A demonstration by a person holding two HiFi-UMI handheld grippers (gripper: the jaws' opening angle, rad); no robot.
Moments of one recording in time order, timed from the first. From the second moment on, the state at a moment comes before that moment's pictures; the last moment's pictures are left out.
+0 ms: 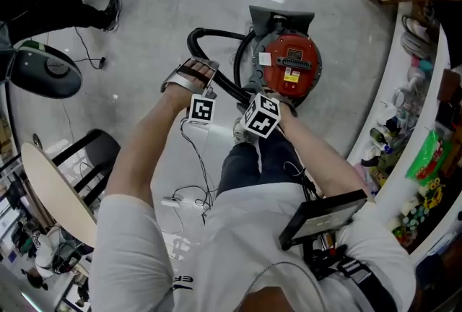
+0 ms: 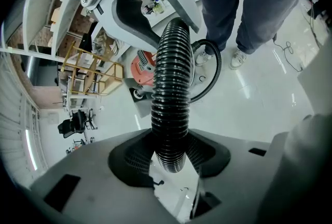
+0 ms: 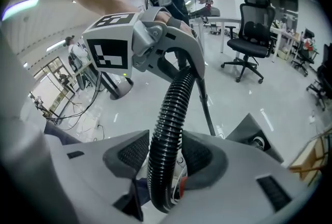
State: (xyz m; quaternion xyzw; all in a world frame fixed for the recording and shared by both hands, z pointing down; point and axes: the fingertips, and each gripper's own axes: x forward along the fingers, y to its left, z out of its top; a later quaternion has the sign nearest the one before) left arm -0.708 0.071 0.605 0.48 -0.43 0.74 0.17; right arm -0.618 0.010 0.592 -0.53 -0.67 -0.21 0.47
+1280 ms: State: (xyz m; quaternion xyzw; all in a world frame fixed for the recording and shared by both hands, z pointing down) left arm -0.831 -0.054 0.644 0.44 -0.53 0.70 0.19; right arm -0.706 -0.066 0.637 -0.42 -0.70 0.14 0.56
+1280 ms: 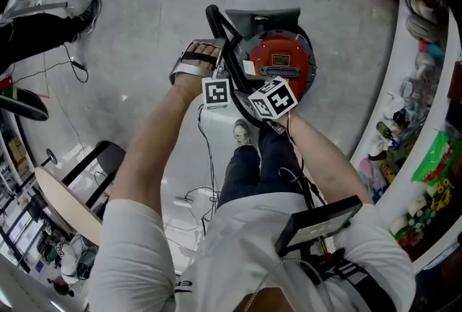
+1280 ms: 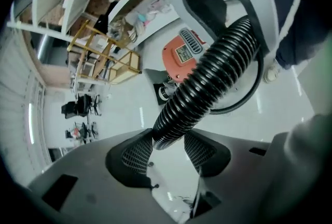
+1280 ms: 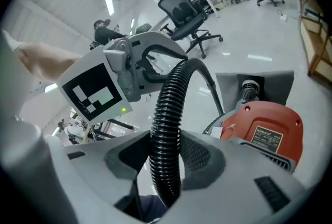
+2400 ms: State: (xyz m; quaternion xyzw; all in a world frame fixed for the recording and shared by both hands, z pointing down) left arm -0.749 -0.088 0.677 0.45 -0.71 0.10 0.54; right arm -0.768 -0.151 0.665 -0.26 -0.72 0.35 0.54
